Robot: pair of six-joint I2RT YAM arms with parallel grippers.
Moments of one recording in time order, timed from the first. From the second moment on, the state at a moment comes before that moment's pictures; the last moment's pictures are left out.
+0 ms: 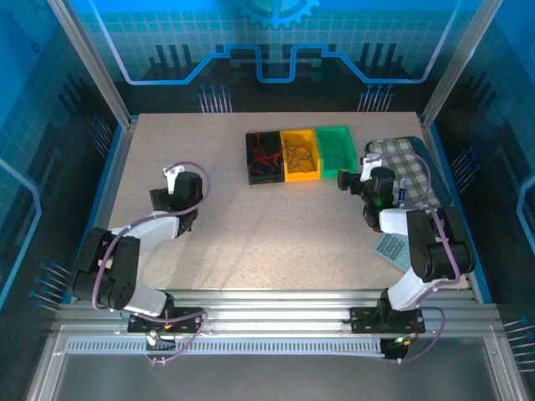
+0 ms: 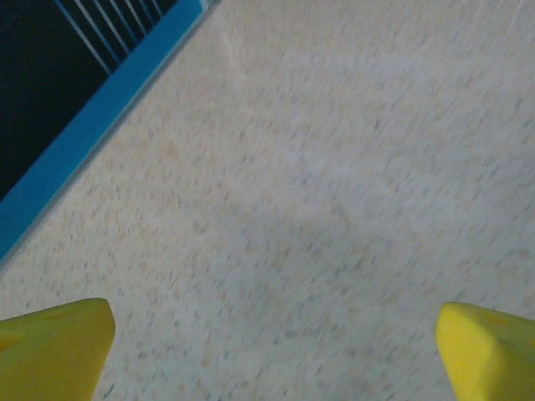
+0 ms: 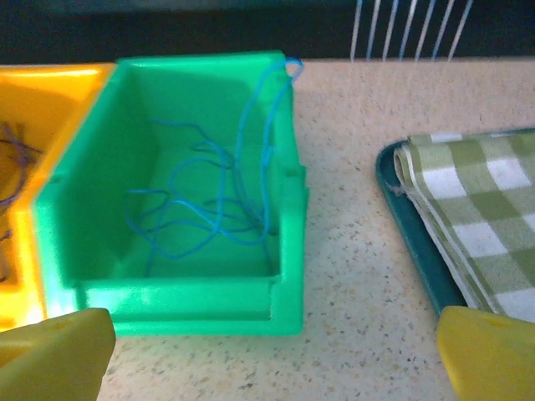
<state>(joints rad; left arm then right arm) -0.18 1.45 0.61 0.14 -0.65 -0.27 0.09 1.60 0.56 0.67 0.03 0.02</state>
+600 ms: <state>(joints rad) -0.12 1.54 0.44 0.64 -0.41 -0.11 0.01 1.44 0.24 0.80 0.02 0.01</state>
